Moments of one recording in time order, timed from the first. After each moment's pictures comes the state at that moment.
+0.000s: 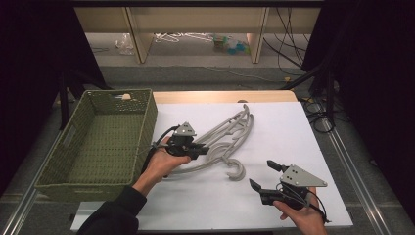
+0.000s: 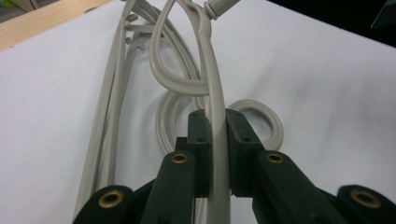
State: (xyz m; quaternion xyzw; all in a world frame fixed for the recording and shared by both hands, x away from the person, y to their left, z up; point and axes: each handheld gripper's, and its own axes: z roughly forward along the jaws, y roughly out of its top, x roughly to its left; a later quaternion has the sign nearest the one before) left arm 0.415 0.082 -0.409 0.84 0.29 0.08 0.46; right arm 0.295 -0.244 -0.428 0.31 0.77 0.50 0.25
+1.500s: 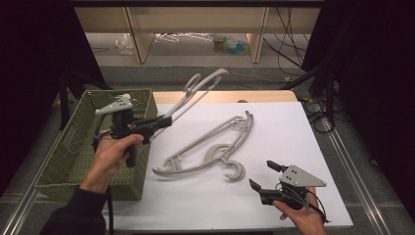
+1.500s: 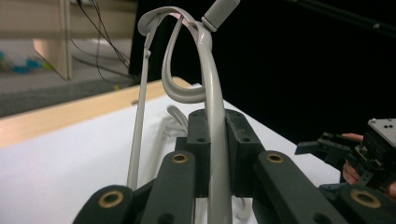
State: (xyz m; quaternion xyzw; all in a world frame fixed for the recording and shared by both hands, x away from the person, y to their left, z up) left arm 0.390 0.190 -0.318 0.70 0.35 0.08 0.61; right arm 0.295 -0.243 -0.430 0.32 0.77 0.50 0.24
